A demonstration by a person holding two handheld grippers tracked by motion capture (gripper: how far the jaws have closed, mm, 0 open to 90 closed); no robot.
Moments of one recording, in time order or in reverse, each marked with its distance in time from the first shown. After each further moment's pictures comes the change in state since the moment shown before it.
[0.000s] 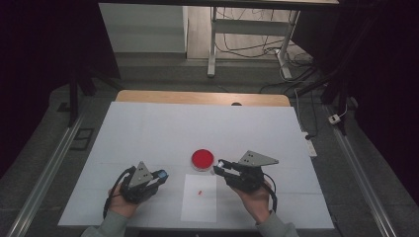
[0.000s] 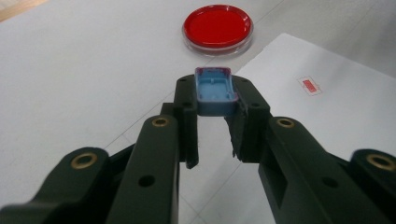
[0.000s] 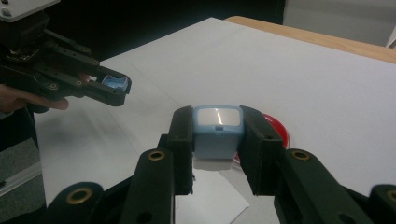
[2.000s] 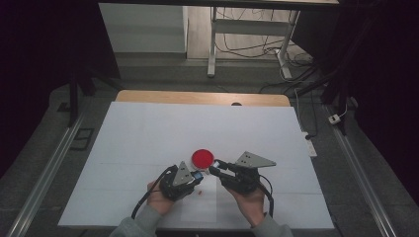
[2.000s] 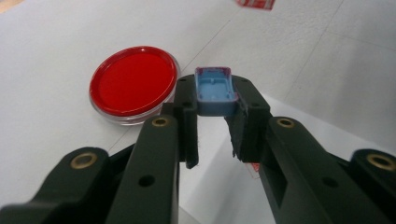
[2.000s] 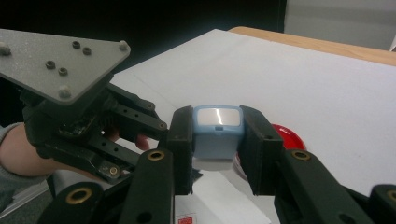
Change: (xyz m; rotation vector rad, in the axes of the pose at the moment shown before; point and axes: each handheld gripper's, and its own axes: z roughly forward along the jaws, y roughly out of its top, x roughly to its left) left arm -0.052 0.044 0.069 -0.002 -0.100 0.103; right arm 0.012 0.002 0.005 -0.045 0.007 0.038
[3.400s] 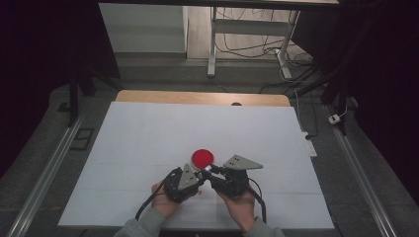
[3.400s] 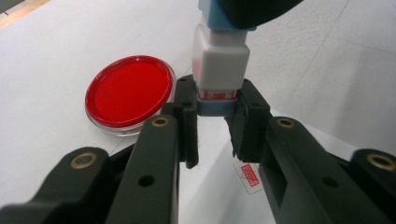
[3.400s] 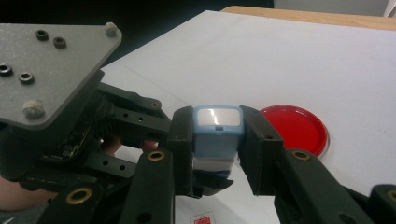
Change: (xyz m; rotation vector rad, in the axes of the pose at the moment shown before) left arm -0.010 0.002 0.006 -0.016 0.041 0.020; right arm 0.017 -0.008 0.022 0.055 -0.057 0.073
